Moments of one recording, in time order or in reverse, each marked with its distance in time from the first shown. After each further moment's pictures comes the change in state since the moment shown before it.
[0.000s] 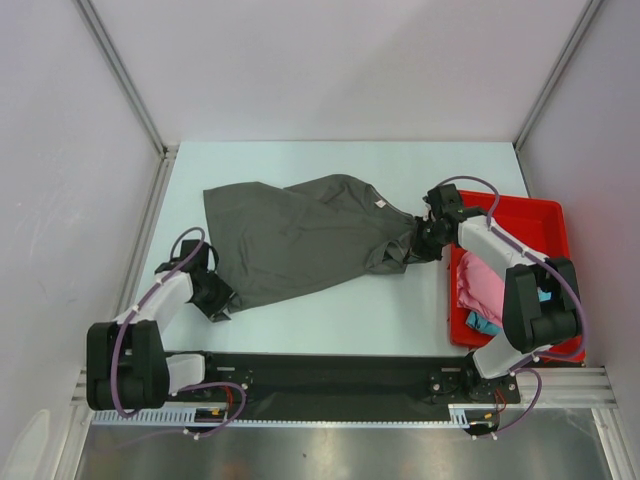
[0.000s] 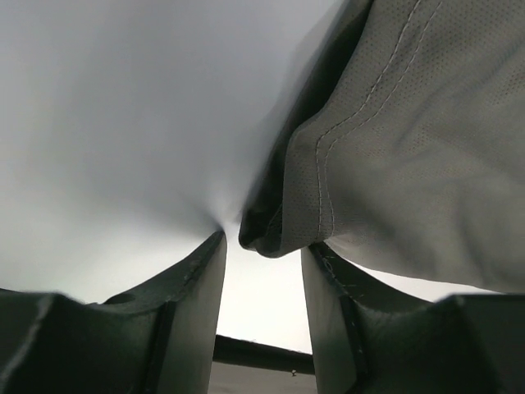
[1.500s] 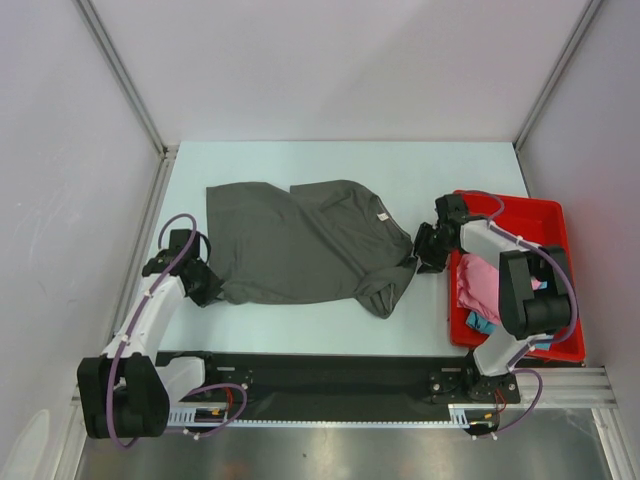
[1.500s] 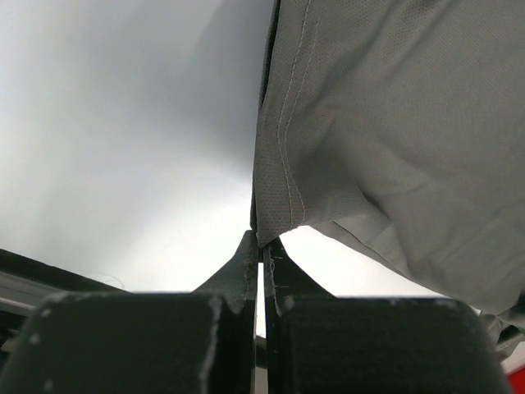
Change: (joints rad) left arm 0.000 -0.139 0.120 -0.117 -0.099 0.088; right arm -0.071 0.072 -0.082 0.101 0.003 0.106
